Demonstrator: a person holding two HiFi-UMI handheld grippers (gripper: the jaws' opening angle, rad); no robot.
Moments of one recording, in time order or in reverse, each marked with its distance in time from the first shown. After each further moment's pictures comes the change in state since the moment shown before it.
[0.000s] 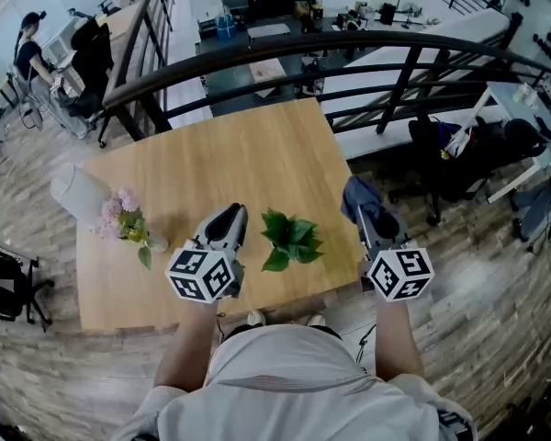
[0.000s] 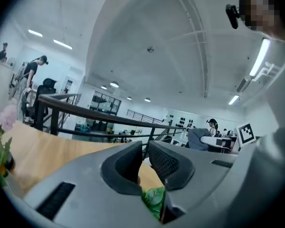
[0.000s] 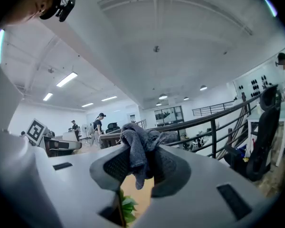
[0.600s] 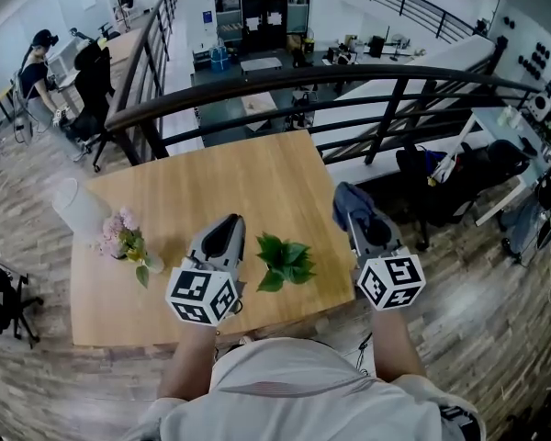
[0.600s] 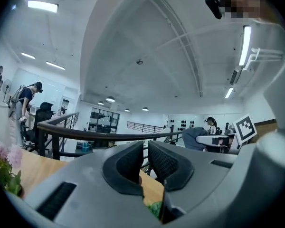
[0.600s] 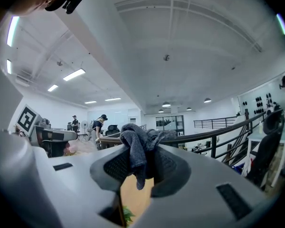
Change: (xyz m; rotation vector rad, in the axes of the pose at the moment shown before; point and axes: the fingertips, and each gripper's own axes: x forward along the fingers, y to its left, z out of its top) left arm -0.027 -0.033 0.064 0.168 -0.133 0.022; right arm -0.003 0.031 0.053 -0.140 -0.071 -0.010
